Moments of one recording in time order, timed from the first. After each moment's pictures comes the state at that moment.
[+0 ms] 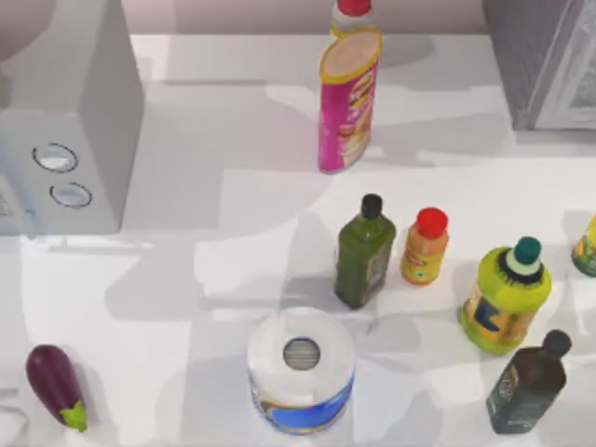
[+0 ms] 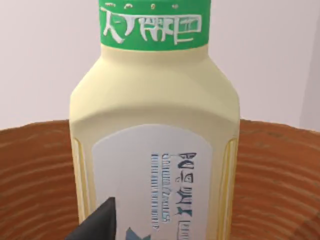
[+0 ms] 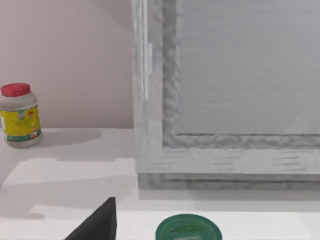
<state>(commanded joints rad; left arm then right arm) 0.31 1.28 0.84 0.43 0.34 0.01 0.00 0.00 0.00 0.00 0.00 0.00</state>
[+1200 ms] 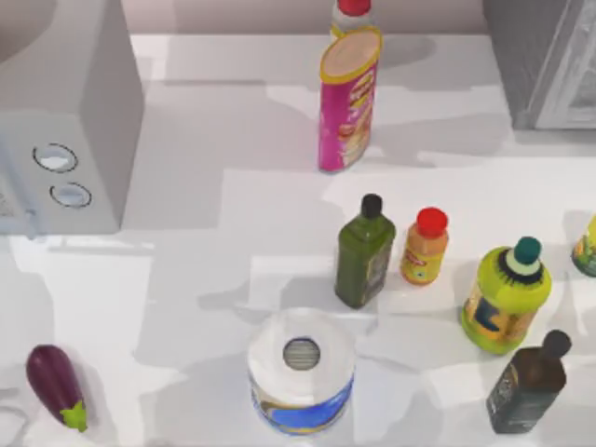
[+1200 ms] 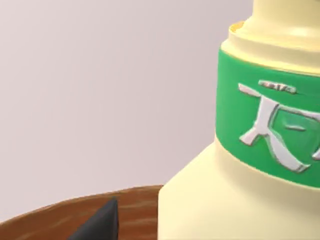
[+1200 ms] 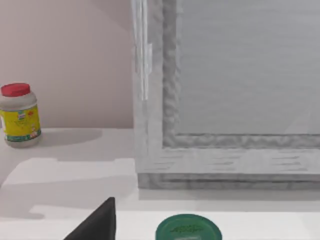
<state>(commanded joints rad) 0.33 1.62 1.11 0.50 0.36 0.01 0.00 0.00 0.00 0.00 0.00 0.00</state>
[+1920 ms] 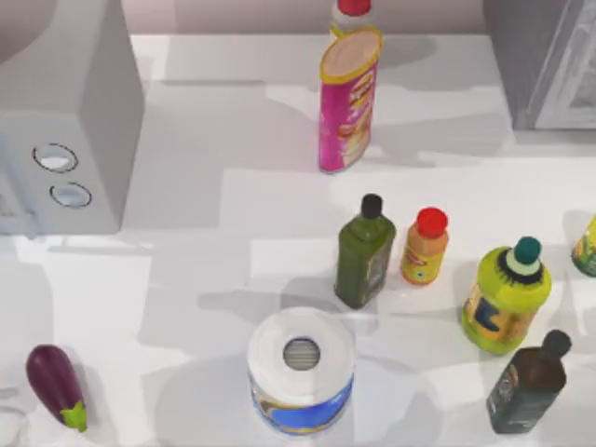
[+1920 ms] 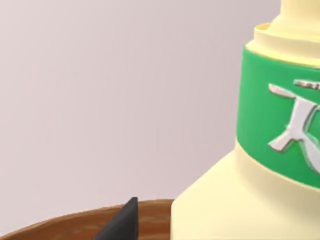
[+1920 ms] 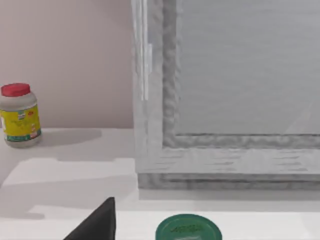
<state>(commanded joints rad) 0.31 1.67 1.16 0.50 0.35 0.01 0.00 0.00 0.00 0.00 0.00 0.00</state>
